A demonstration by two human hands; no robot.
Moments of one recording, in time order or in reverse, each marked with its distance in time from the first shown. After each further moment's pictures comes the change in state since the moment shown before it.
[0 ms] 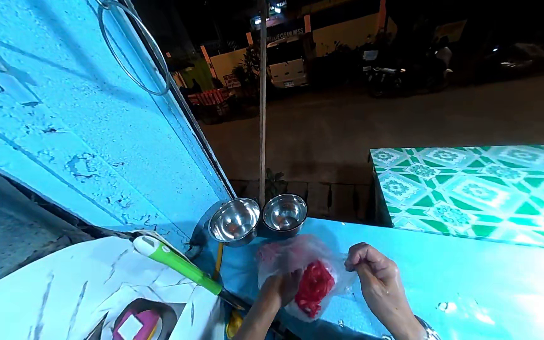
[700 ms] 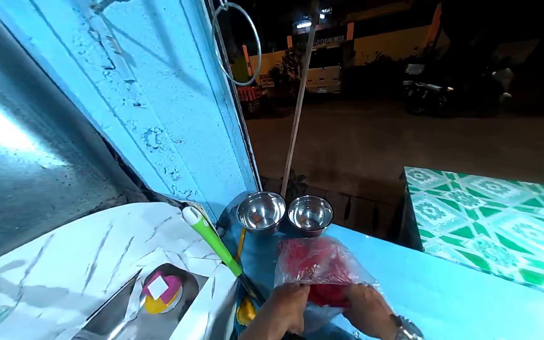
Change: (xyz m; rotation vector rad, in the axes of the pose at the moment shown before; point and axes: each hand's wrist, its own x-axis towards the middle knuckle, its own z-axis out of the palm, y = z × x) left_hand -0.042 -0.020 -0.003 0.338 -0.287 0.036; right_hand -0.006 0.013 0.046 -1.145 -1.177 0.608
